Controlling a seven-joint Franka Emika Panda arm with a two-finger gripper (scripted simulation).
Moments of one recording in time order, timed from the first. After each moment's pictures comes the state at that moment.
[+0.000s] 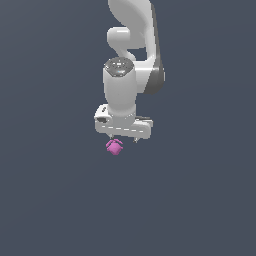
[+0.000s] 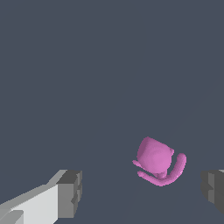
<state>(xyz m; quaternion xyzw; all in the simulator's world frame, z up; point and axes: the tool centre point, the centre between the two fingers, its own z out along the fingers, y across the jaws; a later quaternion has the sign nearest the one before) 0.013 -0.017 0.174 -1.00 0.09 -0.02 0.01</state>
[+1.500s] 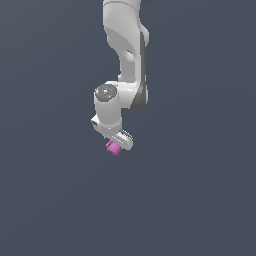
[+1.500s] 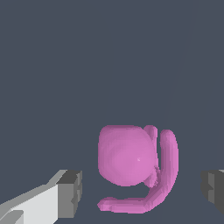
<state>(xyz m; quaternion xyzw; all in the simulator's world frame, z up) -0.031 -0.068 0.080 -0.95 0.30 0.00 0.00</state>
